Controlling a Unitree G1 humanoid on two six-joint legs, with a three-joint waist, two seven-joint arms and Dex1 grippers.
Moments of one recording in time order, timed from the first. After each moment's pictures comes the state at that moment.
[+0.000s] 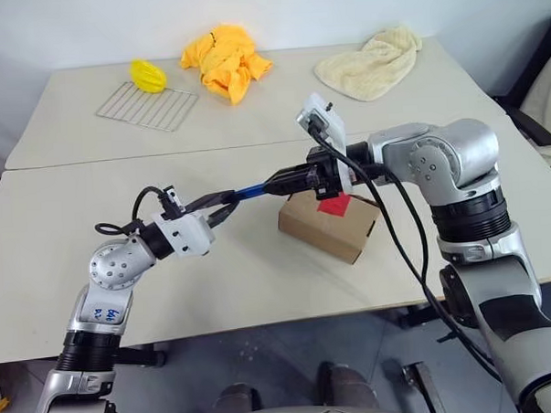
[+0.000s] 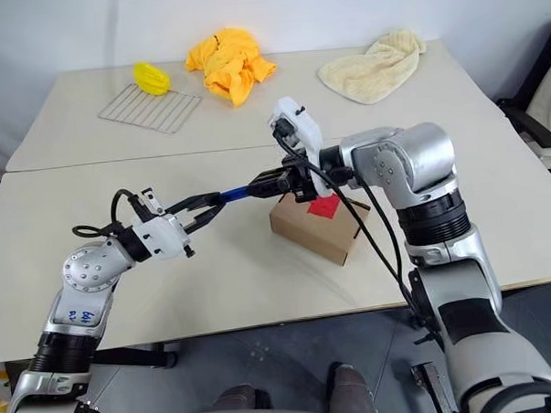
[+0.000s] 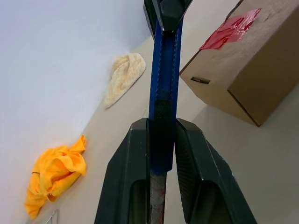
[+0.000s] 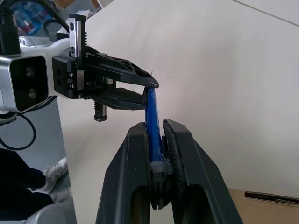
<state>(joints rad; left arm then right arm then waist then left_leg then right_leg) -0.38 0.57 0.01 0.04 0.05 -0.45 -0.60 -1.13 -0.44 0.17 0.10 0.55 1.22 0.95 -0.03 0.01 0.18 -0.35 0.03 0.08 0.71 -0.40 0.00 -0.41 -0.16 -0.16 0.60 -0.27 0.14</state>
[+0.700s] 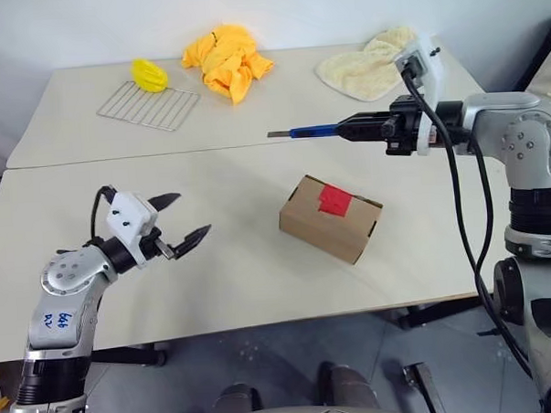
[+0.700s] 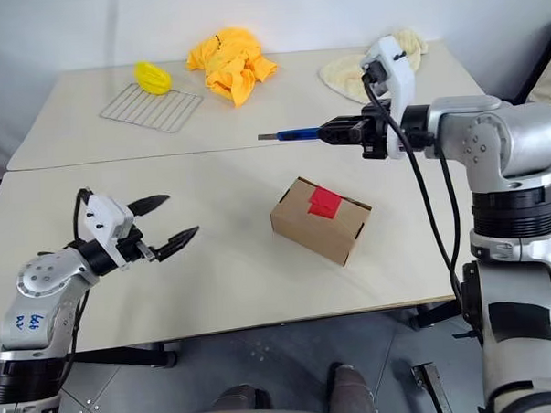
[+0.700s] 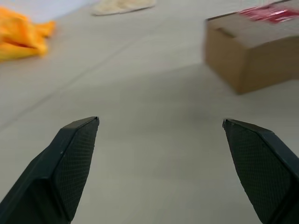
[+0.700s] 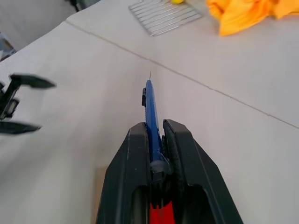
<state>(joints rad) -0.24 0.65 0.17 -0.19 -0.39 0.29 -0.74 -1.07 -0.69 -0.05 0.10 0.54 1.16 0.86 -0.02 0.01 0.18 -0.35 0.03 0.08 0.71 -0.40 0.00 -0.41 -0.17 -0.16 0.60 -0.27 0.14</state>
